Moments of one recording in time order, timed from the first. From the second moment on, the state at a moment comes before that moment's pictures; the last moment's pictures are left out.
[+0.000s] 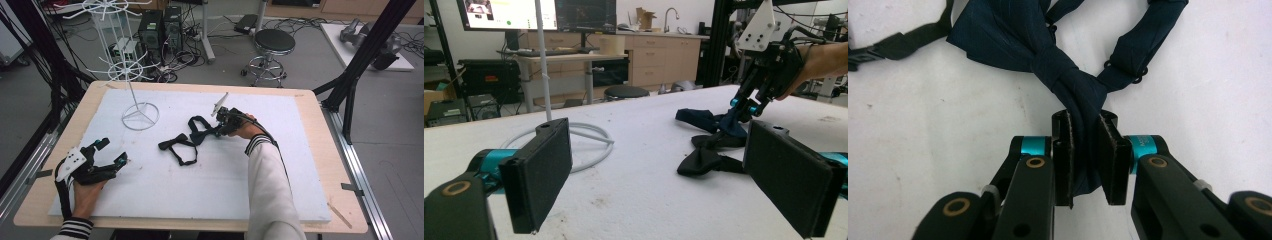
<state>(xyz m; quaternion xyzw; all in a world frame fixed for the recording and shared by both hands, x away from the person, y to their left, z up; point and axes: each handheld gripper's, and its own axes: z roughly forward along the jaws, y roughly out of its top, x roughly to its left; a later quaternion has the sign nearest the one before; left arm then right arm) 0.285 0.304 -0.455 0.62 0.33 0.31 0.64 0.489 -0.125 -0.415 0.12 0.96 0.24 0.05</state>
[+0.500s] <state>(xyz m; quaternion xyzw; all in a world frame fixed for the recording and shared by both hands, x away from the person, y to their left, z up) 0.286 0.305 -0.455 0.62 0.33 0.31 0.64 0.481 -0.133 -0.397 0.13 0.94 0.31 0.06</state>
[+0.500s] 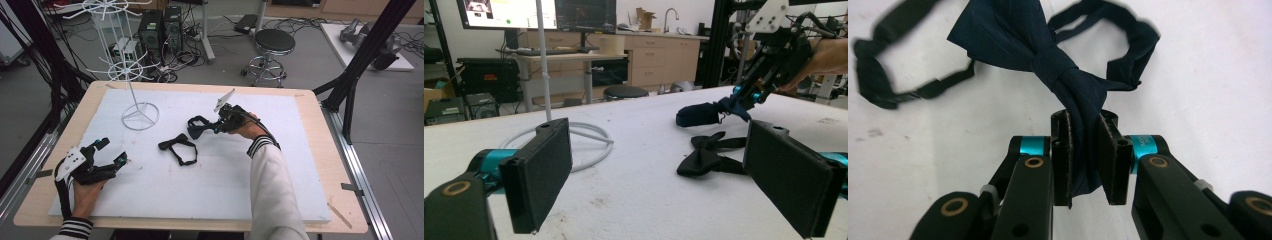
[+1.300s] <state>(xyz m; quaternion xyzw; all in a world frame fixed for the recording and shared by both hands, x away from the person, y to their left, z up) 0.302 0.307 -0.422 0.64 0.31 0.29 0.64 0.455 -0.143 -0.354 0.12 0.90 0.40 0.10</state>
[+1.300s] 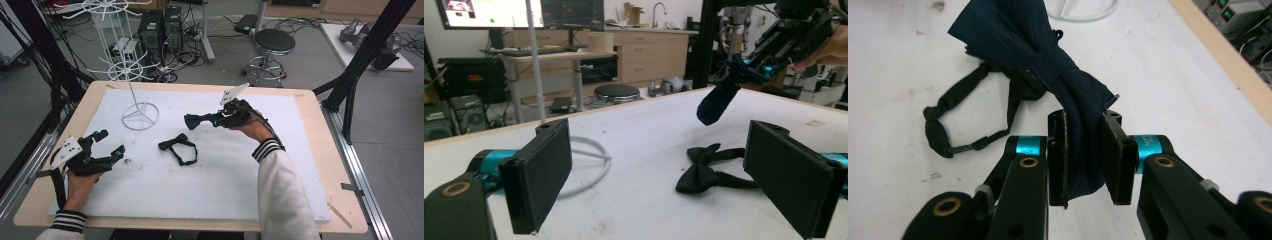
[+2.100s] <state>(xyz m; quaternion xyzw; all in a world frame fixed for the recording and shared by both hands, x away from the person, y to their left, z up) 0.323 0.273 -0.367 0.69 0.23 0.25 0.64 0.422 -0.143 -0.317 0.10 0.87 0.47 0.07</state>
